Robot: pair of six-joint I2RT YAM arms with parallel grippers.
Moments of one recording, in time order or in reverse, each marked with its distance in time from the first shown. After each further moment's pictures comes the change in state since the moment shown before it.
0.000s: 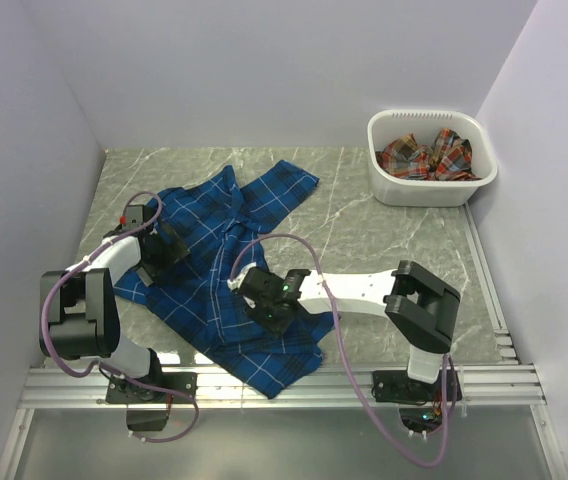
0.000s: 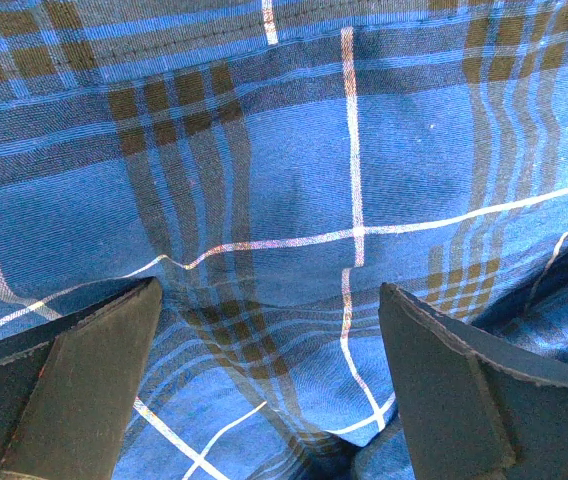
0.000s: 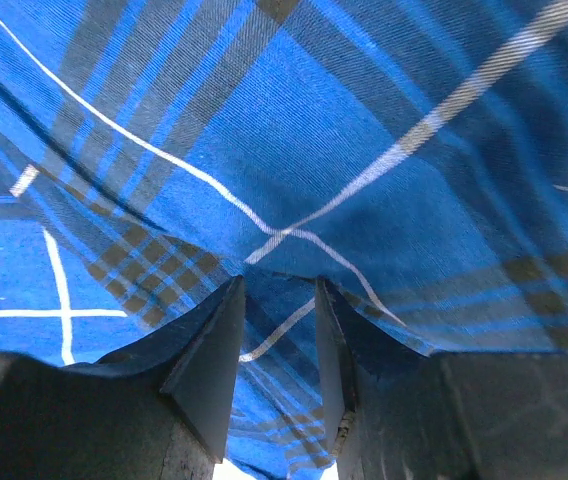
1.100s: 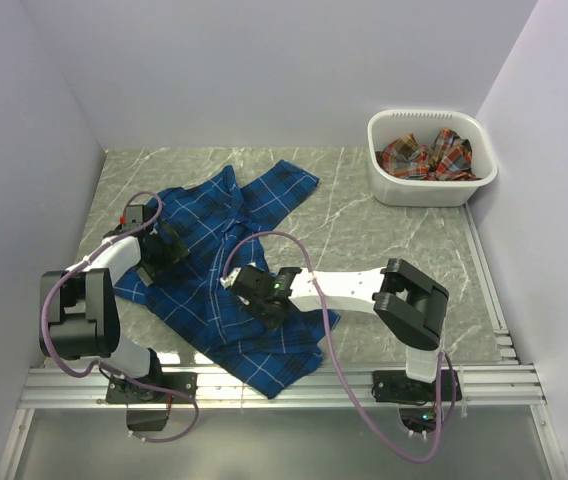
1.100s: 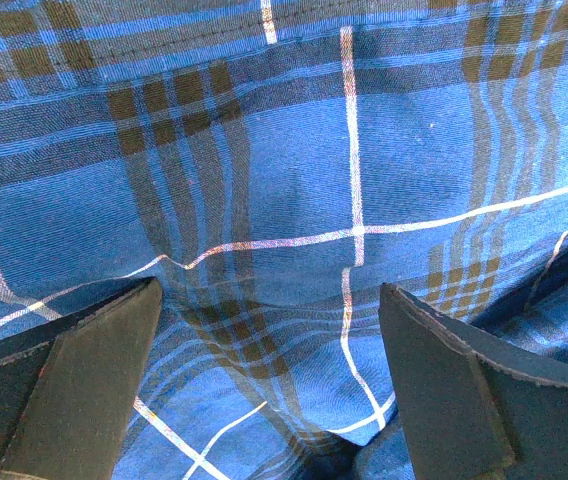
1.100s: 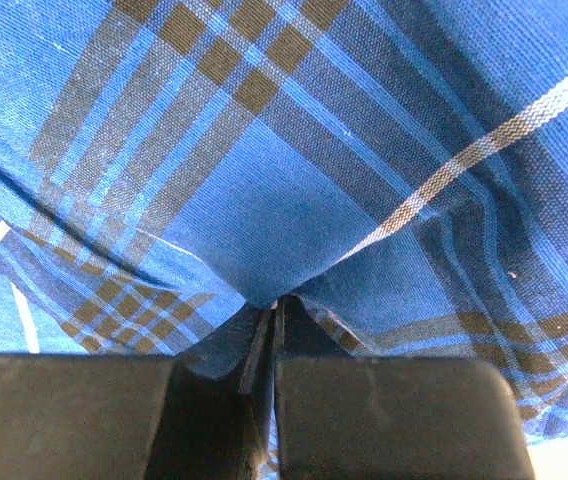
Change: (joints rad) left arm 0.001 0.000 0.000 0.000 0.002 0.003; right arm 0.011 0.075 0.074 -0.009 0.082 -0.050
